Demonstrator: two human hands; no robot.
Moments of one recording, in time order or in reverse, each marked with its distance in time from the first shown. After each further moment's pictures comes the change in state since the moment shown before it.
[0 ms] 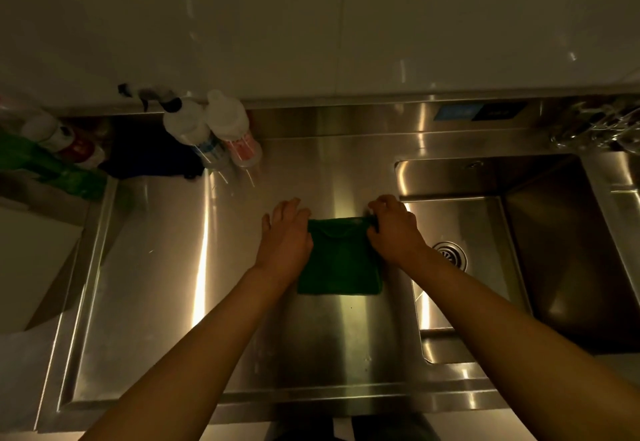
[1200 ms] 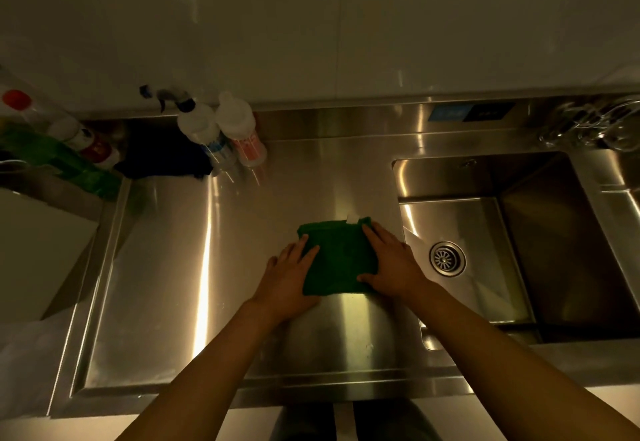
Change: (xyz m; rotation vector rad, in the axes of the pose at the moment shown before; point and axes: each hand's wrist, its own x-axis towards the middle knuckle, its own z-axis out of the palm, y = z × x) left_hand -0.071 -0.027 0.045 0.005 -0.301 0.124; right_hand -0.067 0.009 0.042 0.010 -0.163 -0.043
